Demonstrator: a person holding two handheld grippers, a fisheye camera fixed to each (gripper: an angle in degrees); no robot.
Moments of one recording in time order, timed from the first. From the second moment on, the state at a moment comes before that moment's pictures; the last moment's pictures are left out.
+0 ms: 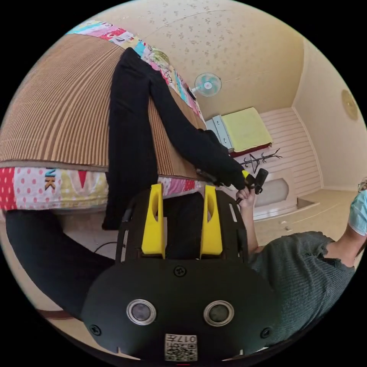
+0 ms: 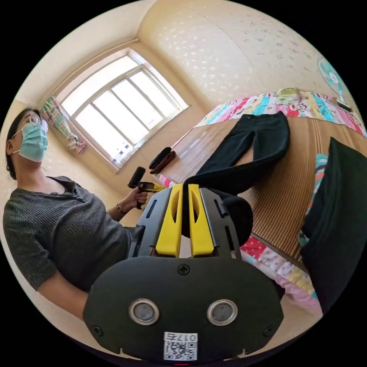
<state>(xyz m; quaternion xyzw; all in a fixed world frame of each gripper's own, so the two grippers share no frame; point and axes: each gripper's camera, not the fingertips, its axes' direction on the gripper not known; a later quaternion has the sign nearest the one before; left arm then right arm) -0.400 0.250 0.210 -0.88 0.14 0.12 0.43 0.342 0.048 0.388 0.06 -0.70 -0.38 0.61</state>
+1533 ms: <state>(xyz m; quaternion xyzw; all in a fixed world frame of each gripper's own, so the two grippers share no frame) -0.572 0.128 0.181 -0.93 0.08 0.22 0.27 -0.027 -0.220 0.377 -0.07 -0.77 -0.16 0.61</state>
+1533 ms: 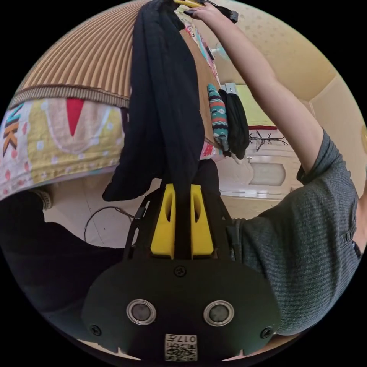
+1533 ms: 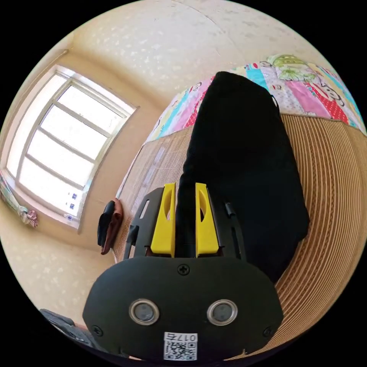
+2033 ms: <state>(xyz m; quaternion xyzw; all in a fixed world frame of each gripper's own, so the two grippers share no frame) -0.544 0.135 0.155 -0.89 0.10 0.33 0.29 0.269 0.091 0.530 -0.19 -0.79 -0.19 0.55</state>
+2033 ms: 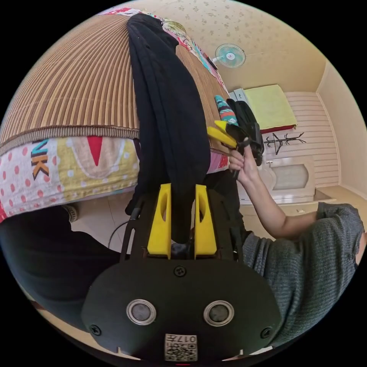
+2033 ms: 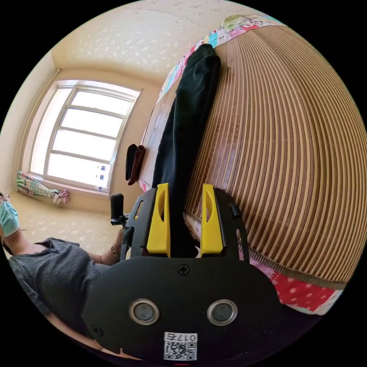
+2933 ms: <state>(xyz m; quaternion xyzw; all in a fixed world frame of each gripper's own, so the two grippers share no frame) -0.516 0.103 0.174 -0.84 0.07 0.36 0.40 0.260 0.080 0.525 -0.15 -0.77 -0.23 0.57</state>
